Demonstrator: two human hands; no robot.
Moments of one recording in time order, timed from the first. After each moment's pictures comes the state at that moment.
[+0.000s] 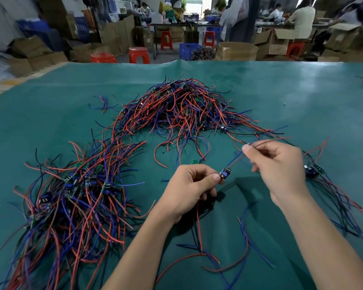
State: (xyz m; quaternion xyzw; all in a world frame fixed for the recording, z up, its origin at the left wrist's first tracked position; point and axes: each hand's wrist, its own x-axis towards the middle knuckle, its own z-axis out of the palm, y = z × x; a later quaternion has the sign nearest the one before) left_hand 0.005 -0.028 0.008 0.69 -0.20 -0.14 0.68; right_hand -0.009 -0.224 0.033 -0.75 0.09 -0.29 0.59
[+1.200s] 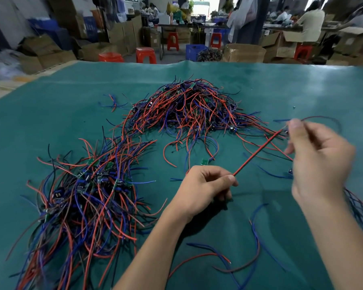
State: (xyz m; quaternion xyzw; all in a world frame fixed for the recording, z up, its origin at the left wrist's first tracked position) left_hand 0.002 -0.031 0.010 0.67 -0.21 -0.15 0.69; right_hand -0.022 -0.217 0.069 -0.65 0.06 -0.45 0.61
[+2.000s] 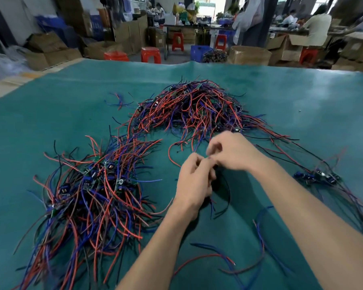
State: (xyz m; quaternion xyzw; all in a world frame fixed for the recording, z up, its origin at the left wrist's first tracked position) left_hand 0.009 -0.033 0.011 0.59 -0.03 -0.05 0.81; right_hand 0.057 -0.154 0.071 -0.98 -0.05 0.02 0.19
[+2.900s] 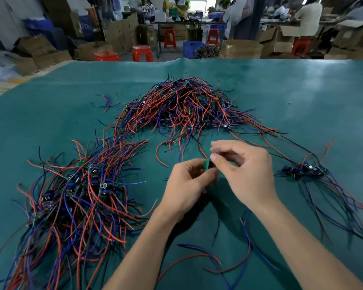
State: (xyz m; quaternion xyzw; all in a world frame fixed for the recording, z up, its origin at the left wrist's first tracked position) left_hand 0.005 -0.031 0.007 0.69 -0.17 -0.06 0.70; right_hand -0.013 -0.168 0.035 -0.80 -0.06 -0.28 0.53
